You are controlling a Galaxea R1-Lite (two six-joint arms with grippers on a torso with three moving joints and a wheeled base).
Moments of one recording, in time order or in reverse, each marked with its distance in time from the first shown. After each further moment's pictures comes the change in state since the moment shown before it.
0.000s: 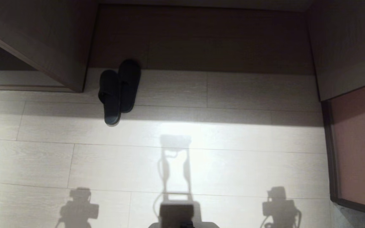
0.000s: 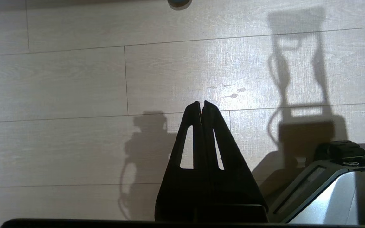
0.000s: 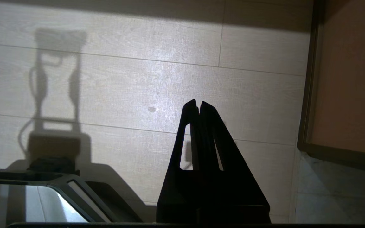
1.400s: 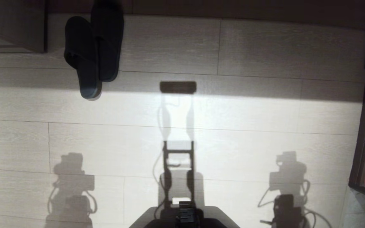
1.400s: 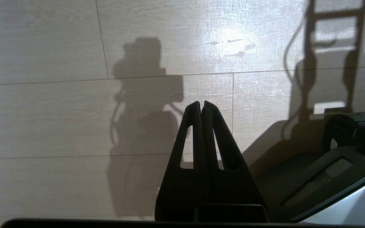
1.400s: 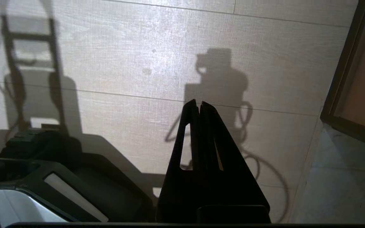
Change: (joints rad) left arm 0.000 -0.002 -0.003 0.011 0.003 -0.009; right arm 0.000 0.001 0.000 0.000 0.000 0.000
